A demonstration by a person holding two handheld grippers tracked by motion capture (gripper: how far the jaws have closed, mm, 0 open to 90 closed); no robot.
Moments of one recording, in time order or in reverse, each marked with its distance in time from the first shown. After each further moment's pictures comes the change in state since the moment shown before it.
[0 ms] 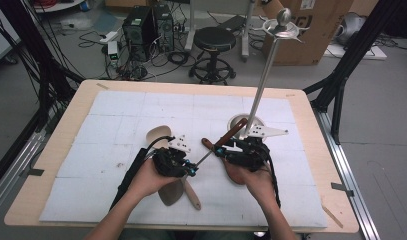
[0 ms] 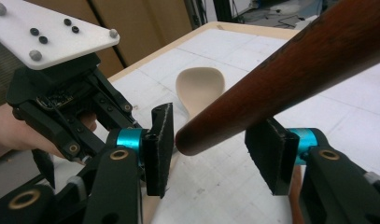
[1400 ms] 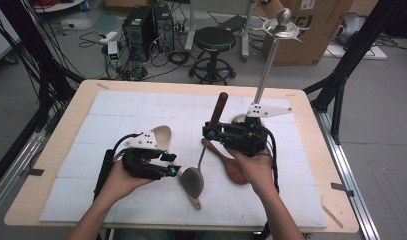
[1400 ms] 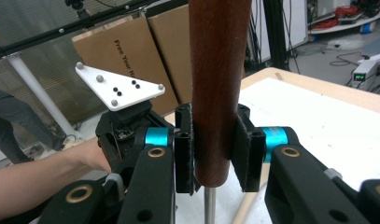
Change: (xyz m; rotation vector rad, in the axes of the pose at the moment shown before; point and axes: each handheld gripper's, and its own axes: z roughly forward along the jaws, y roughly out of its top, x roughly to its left) left arm 0.006 -0.029 -0.068 -0.208 -0.003 -0.028; right arm 0.037 0.069 -0.011 -0.100 0.215 -0.040
